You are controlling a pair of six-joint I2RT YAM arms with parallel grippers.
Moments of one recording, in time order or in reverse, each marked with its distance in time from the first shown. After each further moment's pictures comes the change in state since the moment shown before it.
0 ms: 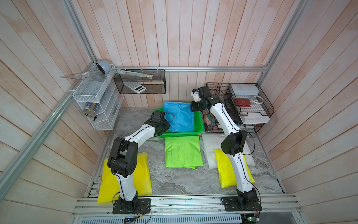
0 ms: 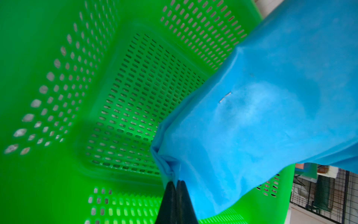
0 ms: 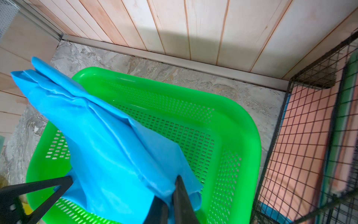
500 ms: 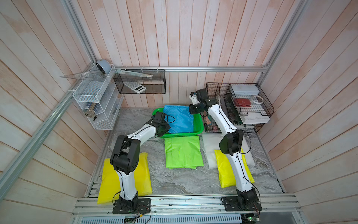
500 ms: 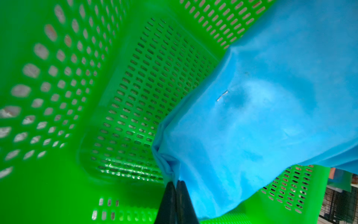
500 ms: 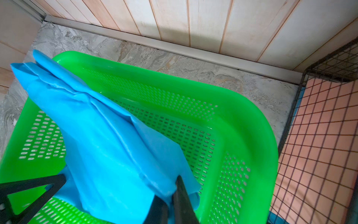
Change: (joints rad) left arm 0.006 0.047 0.006 -0.009 0.000 0.003; right arm 0.006 0.046 -0.001 0.007 0.013 -0.029
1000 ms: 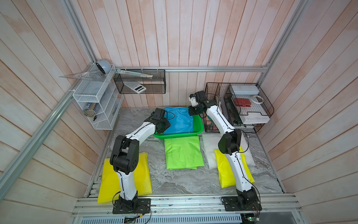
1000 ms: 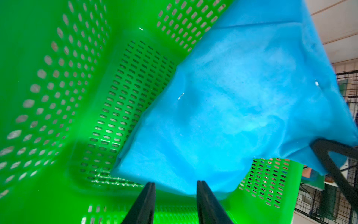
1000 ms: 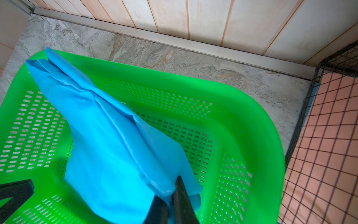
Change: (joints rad) left arm 0.006 -0.015 0.078 -0.072 -0.002 -0.005; right arm 0.000 0.045 0.000 0.023 0.000 0.000
